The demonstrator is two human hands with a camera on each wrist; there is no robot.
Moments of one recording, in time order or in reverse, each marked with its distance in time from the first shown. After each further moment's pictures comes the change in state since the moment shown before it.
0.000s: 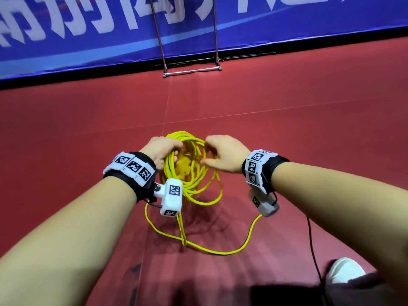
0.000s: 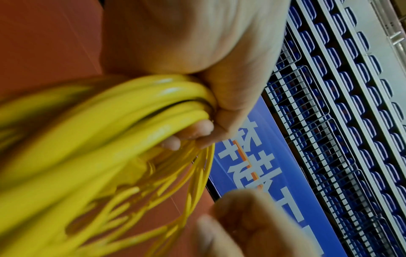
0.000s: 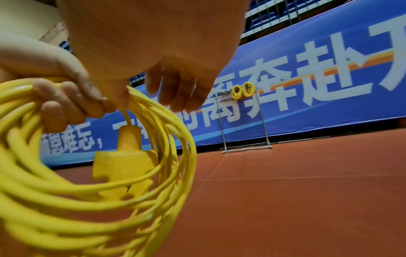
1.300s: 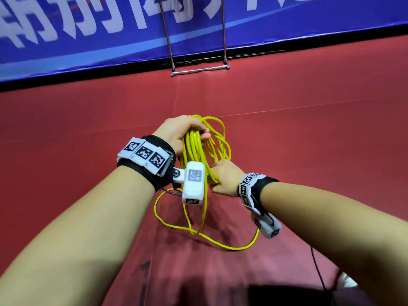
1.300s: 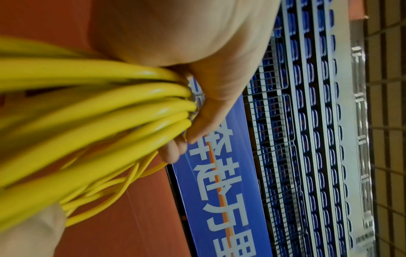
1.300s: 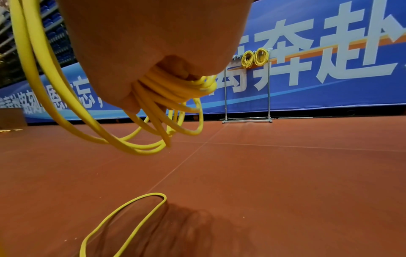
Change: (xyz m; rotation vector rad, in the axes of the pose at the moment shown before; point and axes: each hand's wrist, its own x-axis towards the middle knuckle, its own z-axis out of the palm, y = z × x) left_hand -0.027 0.044 0.006 -0.311 -0.235 0.040; right_hand -0.005 -0.014 0.066 -0.125 -0.275 -0.042
